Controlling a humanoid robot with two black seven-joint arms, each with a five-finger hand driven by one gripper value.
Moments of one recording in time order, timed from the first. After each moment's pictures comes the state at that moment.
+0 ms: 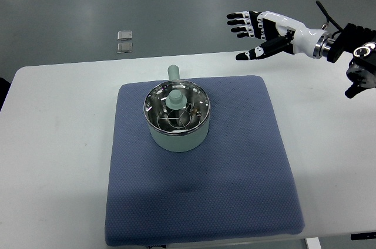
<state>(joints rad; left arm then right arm) 0.00 0.00 -0.05 -0.16 0.00 -0.02 0.04 1.08 -0.55 0.28 0.97 -0.64 0.34 0.32</state>
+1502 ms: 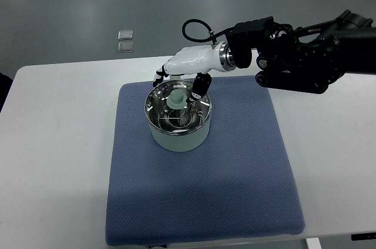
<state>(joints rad) 0.00 0.00 -0.05 -0.16 0.00 -0.02 0.04 1.60 -0.20 -0.47 1.06 -1.08 -0.01 0.30</state>
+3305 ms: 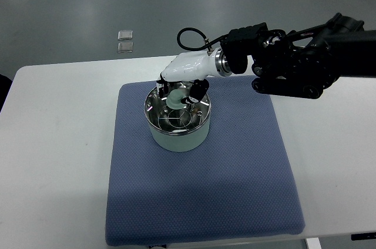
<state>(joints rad) 0.00 0.00 -0.05 -0.16 0.00 -0.02 0.04 1.61 -0.16 -0.51 1.06 -1.11 -0.03 0.28</state>
